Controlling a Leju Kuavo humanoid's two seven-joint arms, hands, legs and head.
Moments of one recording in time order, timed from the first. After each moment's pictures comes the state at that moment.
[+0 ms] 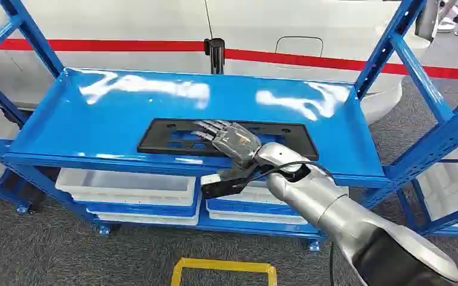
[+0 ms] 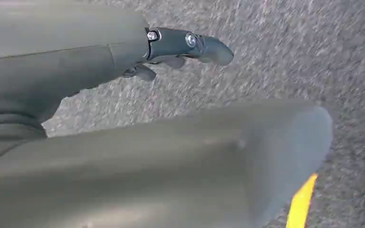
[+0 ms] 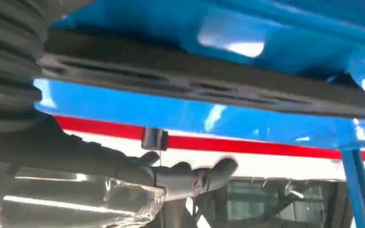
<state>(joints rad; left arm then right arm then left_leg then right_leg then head) -0.11 -0.10 0.68 -0.21 -0.36 0.17 -0.35 -0.96 -0.01 1.13 -0.75 0.70 -0.18 -0.28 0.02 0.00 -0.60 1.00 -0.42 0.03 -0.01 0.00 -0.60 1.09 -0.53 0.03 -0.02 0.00</state>
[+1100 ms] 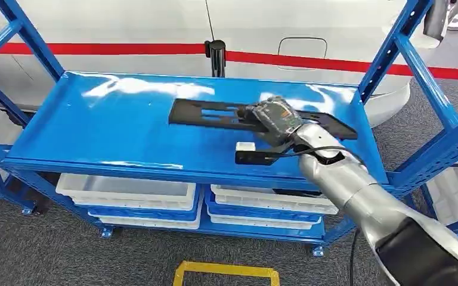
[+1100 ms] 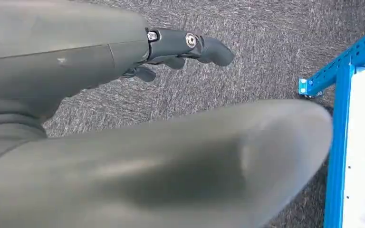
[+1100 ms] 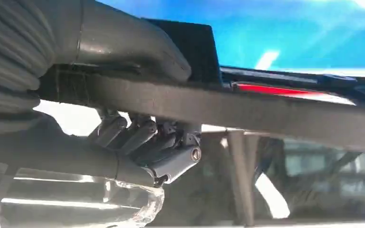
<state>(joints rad) -0.12 -0.12 0.73 -0.21 -0.34 0.36 -0.64 -1.03 -0.13 1.04 -0.70 0.68 -0.35 -0.28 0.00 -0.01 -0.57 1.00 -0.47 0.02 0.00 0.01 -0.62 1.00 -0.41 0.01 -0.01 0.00</state>
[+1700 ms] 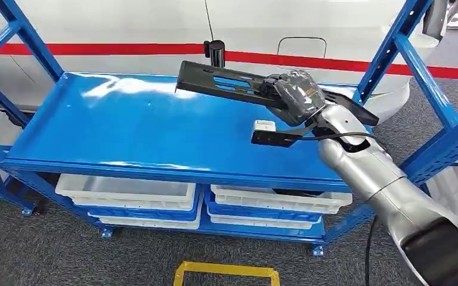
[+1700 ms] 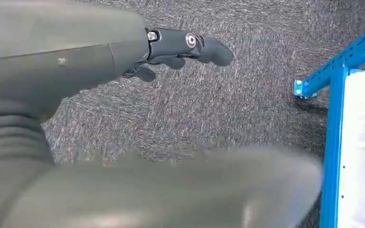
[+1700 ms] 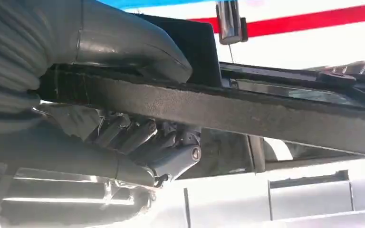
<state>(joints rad) -0.12 -0.12 0.73 -0.21 -0.33 0.36 -0.66 -1.03 -0.24 0.95 -0.92 0.69 -0.35 -0.25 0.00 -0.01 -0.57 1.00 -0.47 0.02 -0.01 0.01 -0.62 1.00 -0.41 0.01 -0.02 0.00</state>
